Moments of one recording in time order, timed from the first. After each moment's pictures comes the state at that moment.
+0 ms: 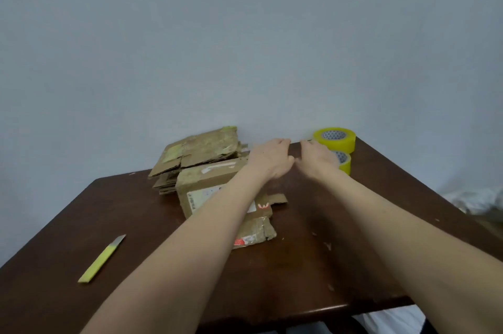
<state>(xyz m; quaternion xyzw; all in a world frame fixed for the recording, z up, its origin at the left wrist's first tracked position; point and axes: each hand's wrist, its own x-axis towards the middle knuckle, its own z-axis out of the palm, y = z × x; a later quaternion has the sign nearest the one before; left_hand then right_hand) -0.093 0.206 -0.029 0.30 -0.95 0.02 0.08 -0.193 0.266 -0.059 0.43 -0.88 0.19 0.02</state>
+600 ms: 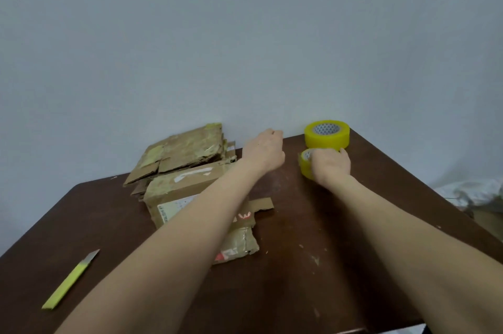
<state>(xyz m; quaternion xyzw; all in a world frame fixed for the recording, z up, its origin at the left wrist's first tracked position) -0.147 0.181 -0.039 0.31 -0.94 0.05 0.10 -0.260 0.264 -0.095 0.42 -0.90 0.11 0.06</state>
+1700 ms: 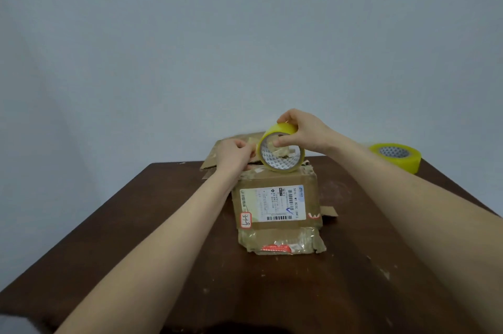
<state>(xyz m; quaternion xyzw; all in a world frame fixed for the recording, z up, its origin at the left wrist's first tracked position) 0.042 0.132 -0.014 0.48 -0.64 -0.40 0.45 -0.124 0.191 0.021 0.65 -0.64 0.39 -0.10</state>
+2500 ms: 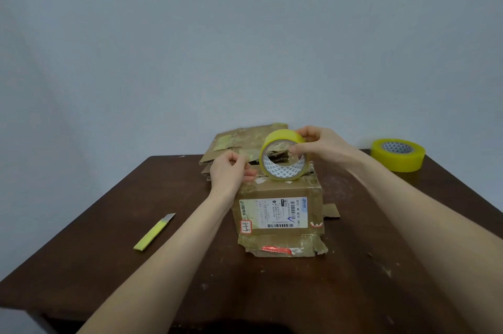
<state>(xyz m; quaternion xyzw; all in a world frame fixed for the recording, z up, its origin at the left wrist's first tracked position) 0.060 0.148 -0.055 0.45 -0.60 -0.44 0.50 -0.139 0.214 -0.016 0.57 -0.58 0.49 -0.31</state>
